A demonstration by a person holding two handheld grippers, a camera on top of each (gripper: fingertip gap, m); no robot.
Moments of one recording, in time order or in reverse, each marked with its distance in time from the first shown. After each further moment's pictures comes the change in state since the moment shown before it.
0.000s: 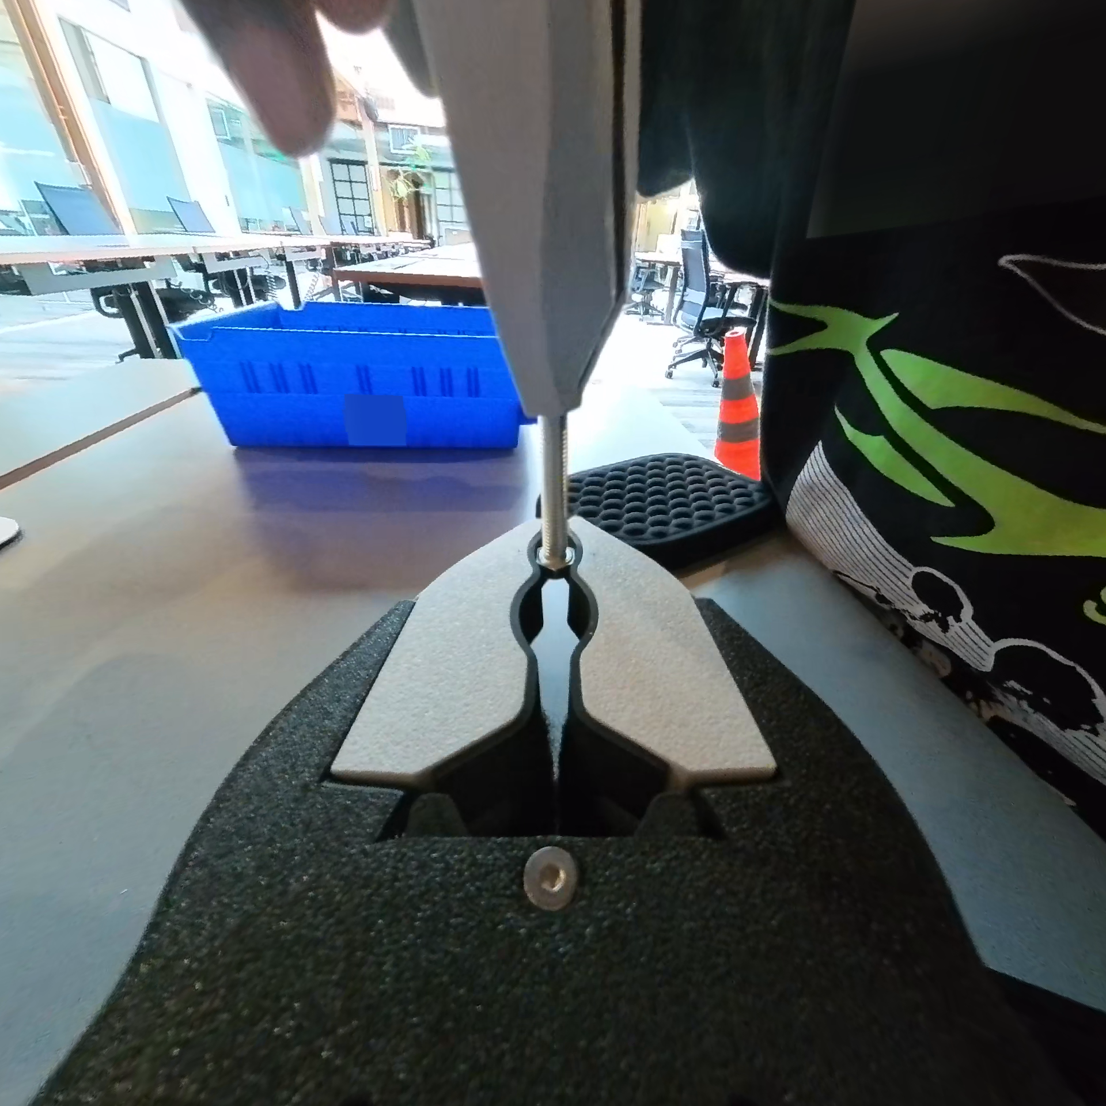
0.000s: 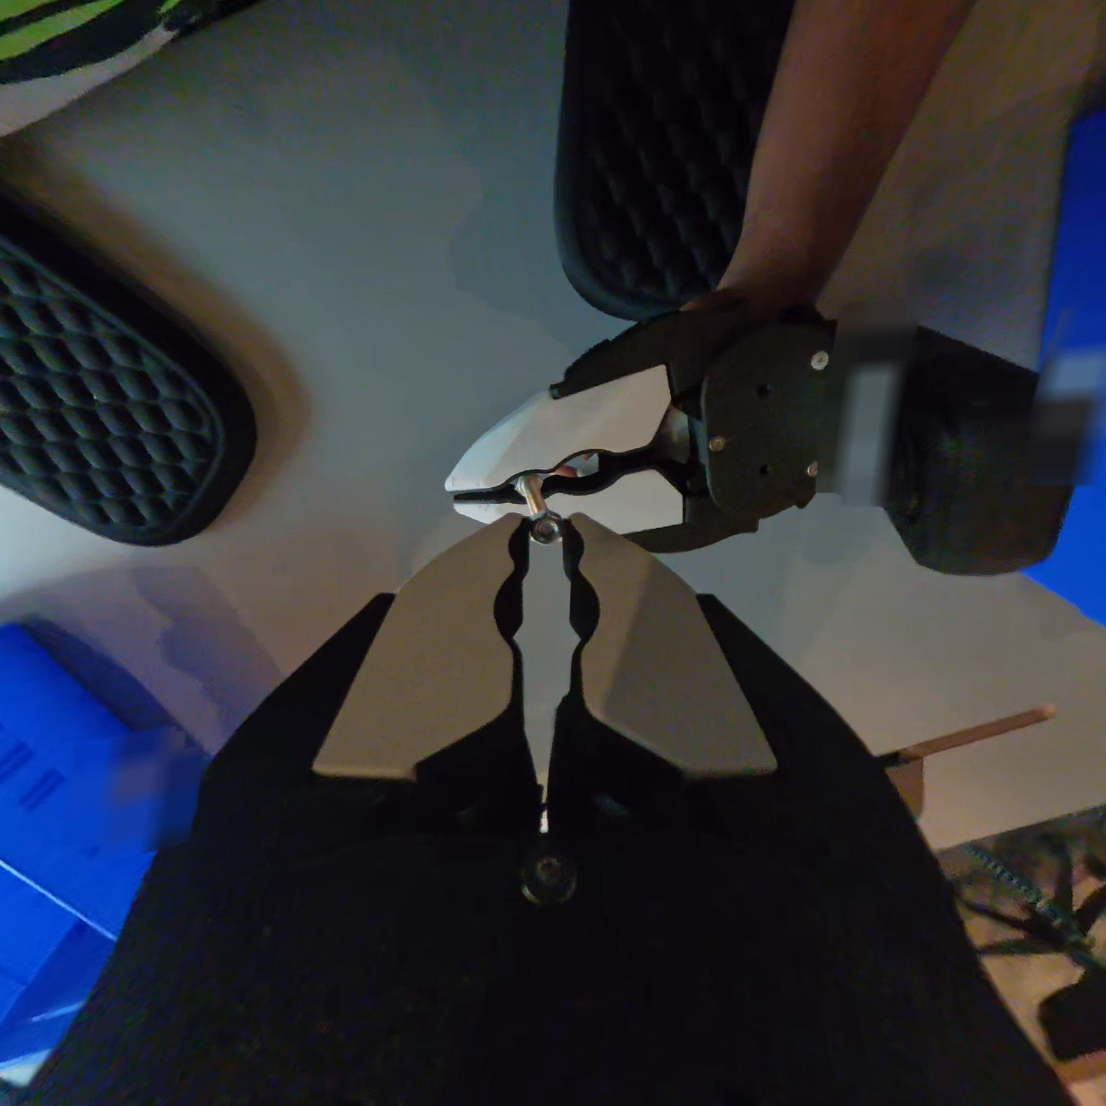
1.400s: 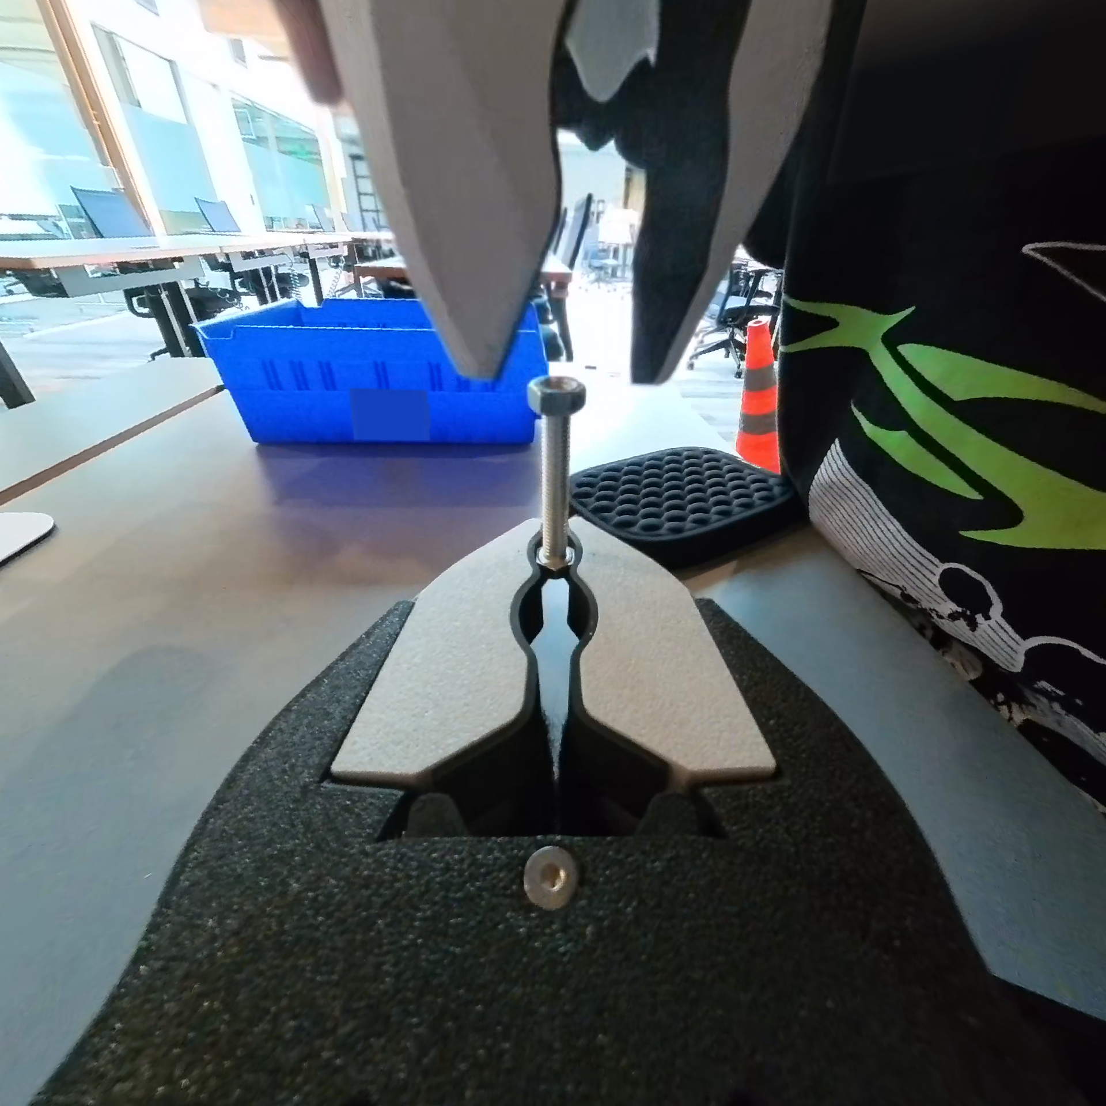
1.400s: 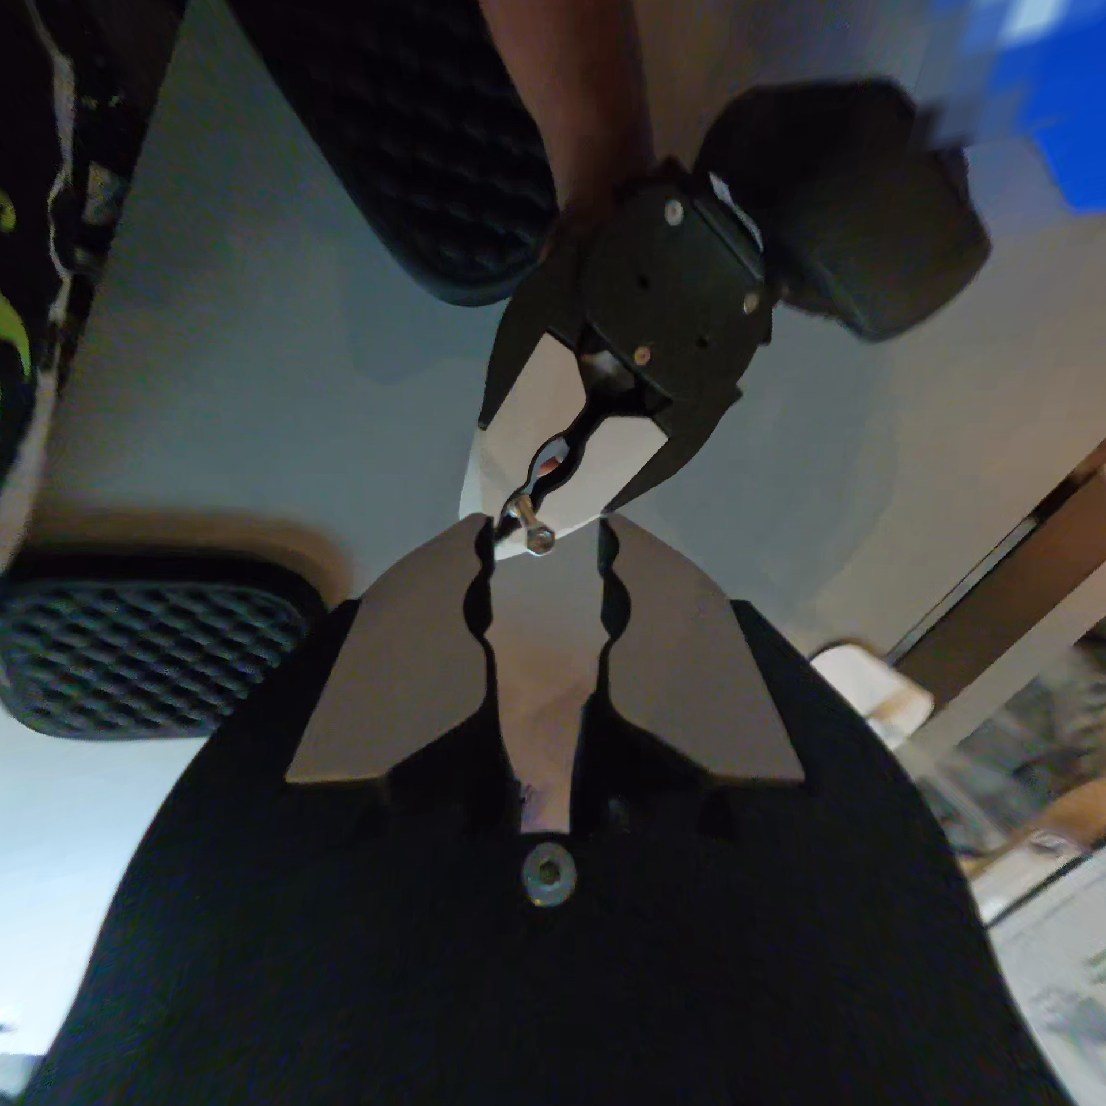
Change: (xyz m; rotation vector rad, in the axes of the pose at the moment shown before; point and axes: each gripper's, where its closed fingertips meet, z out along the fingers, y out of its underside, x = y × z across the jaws) left arm -0.003 0.001 0.002 -0.012 -0.037 0.019; right arm 0.005 -0.003 -0.005 -0.059 0.179 0.600
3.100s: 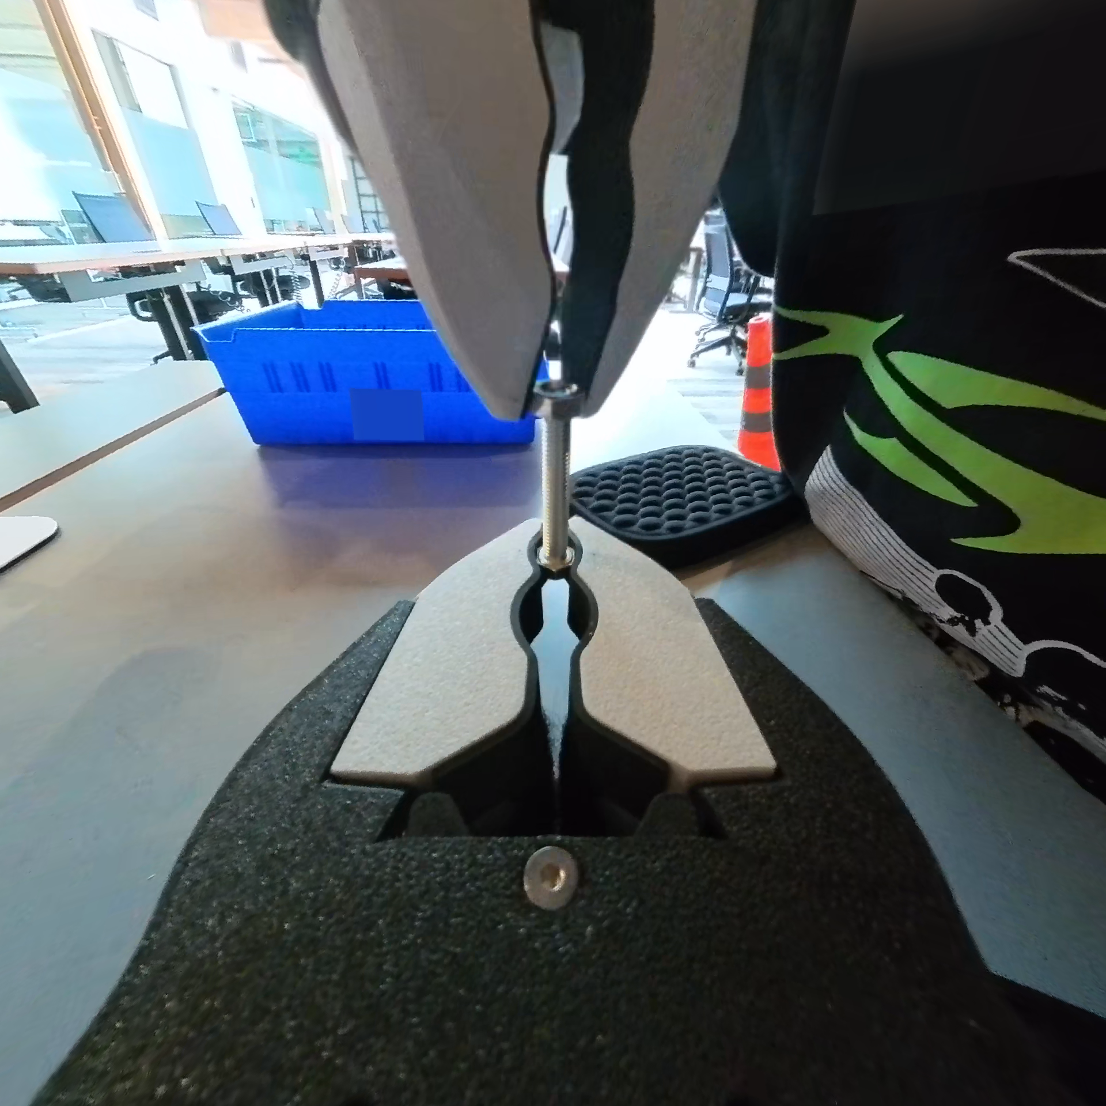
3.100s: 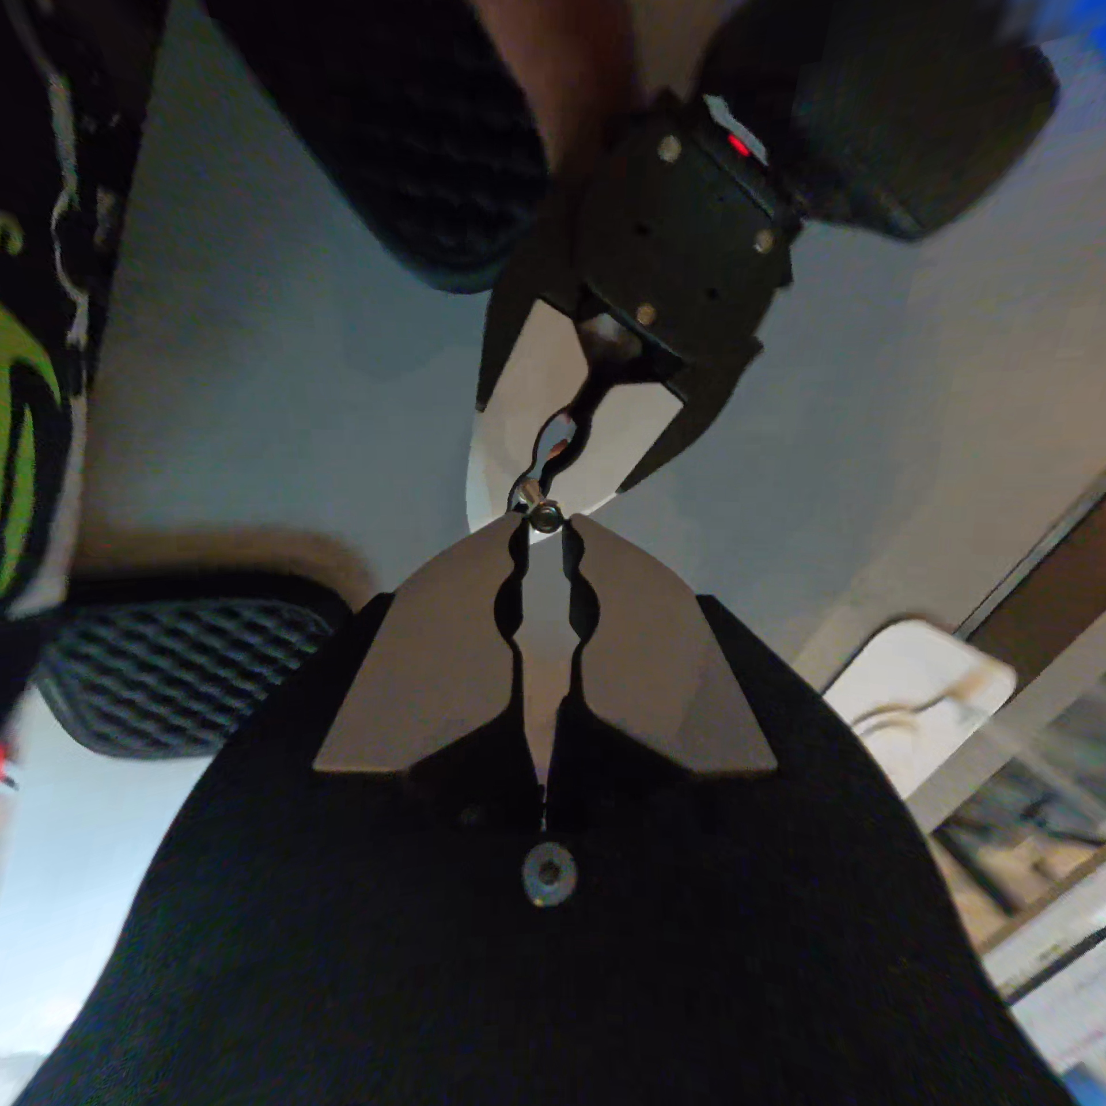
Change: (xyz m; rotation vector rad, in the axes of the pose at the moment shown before) left arm 0.000 0.000 0.000 -0.001 0.000 0.010; right arm -0.004 0.012 0.005 -0.001 -0.026 0.118
